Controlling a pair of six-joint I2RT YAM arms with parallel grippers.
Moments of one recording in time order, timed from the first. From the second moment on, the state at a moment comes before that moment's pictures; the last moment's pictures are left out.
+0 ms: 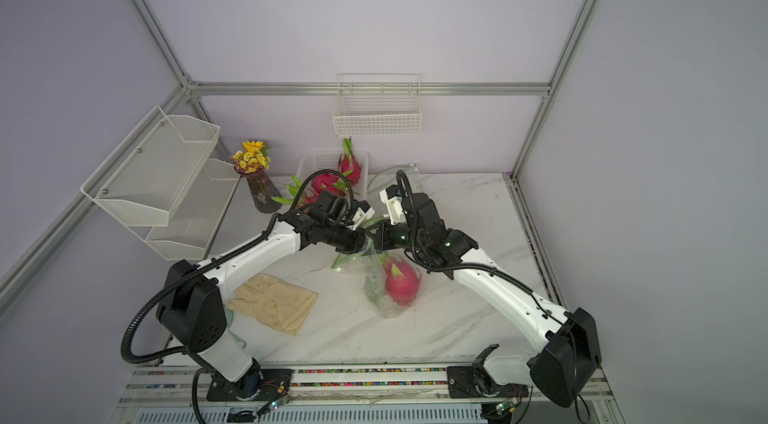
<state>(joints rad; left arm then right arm) -0.58 1.67 1.36 -0.61 0.63 -0.42 0.65 1.31 1.17 -0.32 -0.33 0.58</state>
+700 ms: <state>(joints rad) -0.59 1.73 1.38 -0.57 0.62 -0.47 0.64 1.31 1.14 -0.32 -0.33 0.58</state>
